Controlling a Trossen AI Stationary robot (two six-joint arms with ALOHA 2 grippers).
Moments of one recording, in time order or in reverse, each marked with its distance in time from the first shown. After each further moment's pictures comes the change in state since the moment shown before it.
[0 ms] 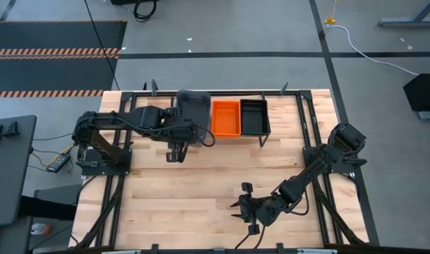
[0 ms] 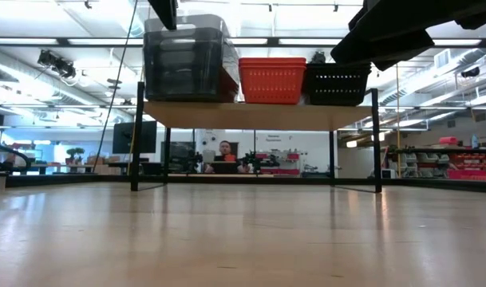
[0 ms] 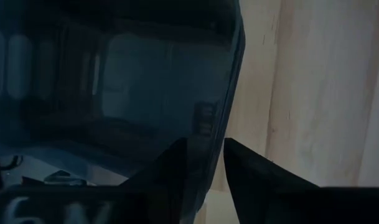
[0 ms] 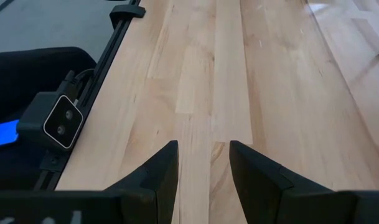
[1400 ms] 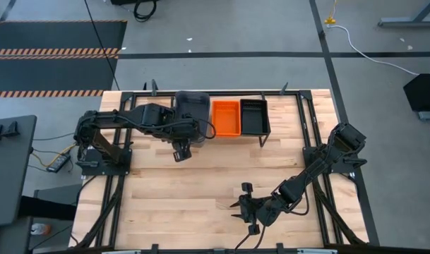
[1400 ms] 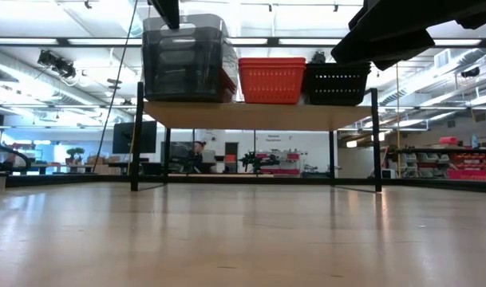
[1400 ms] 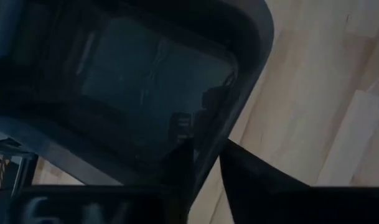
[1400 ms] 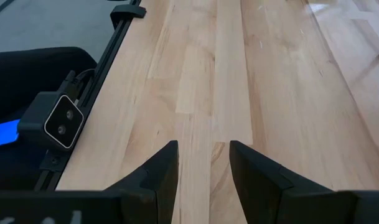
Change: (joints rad) left arm 0.027 0.016 0.020 0.014 0.056 -0.255; right arm 0.001 0.000 0.000 0.001 0.000 -0.001
